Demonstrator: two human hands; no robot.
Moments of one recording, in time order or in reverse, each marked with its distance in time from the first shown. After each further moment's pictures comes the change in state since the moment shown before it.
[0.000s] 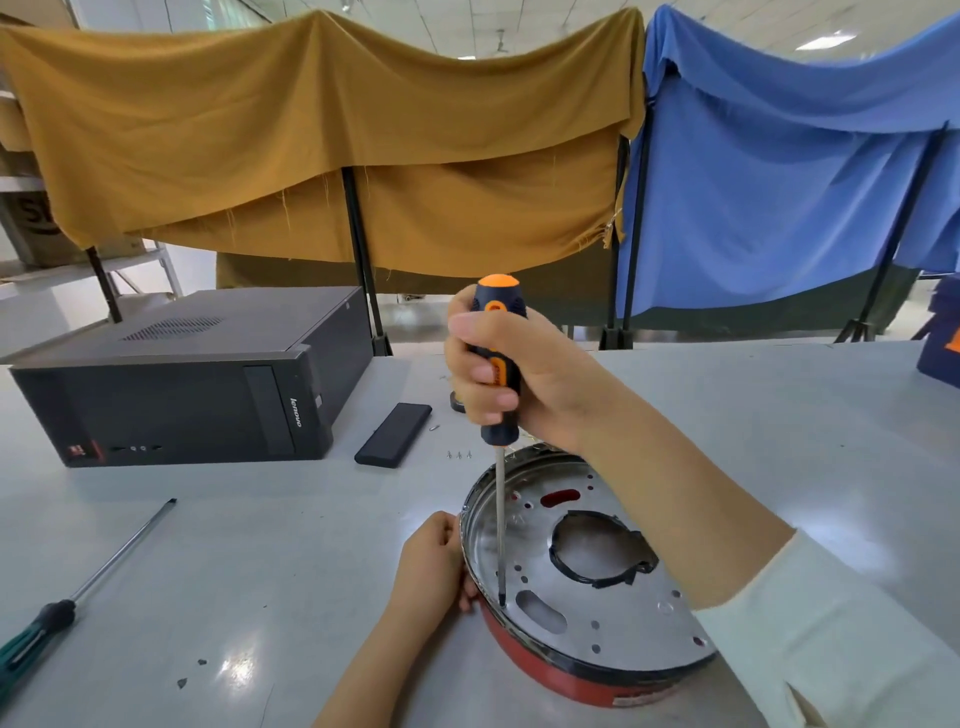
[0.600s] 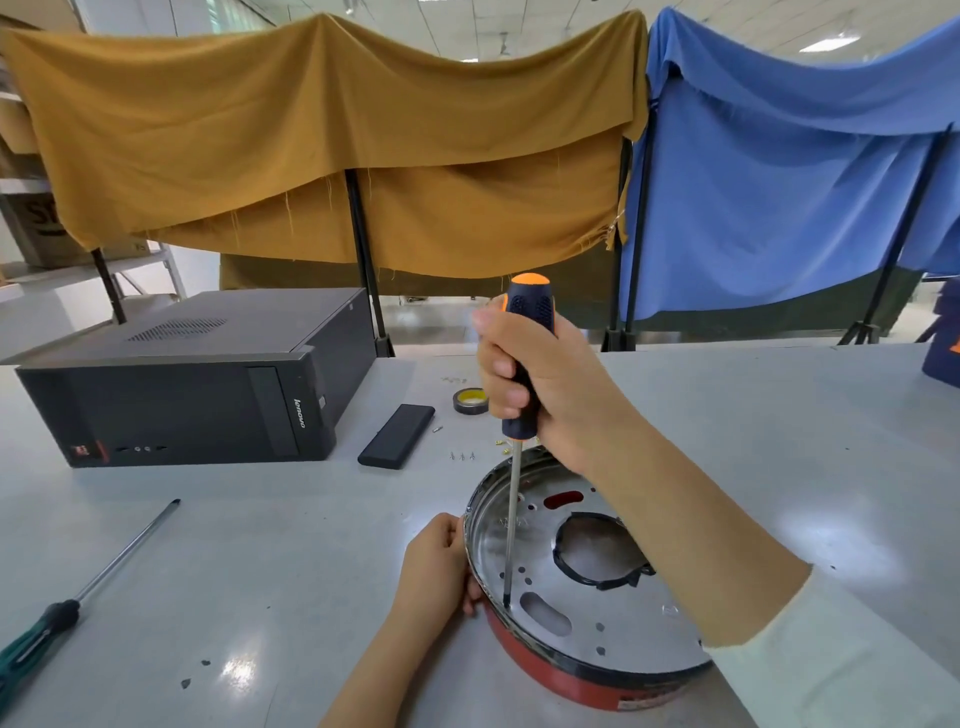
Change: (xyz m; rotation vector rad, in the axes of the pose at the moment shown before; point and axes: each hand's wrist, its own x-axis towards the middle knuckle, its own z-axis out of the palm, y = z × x) left_hand -0.001 0.001 0.001 0.011 0.015 0.002; right_hand -0.006 0.011 -0.001 -0.002 0.316 -0.077
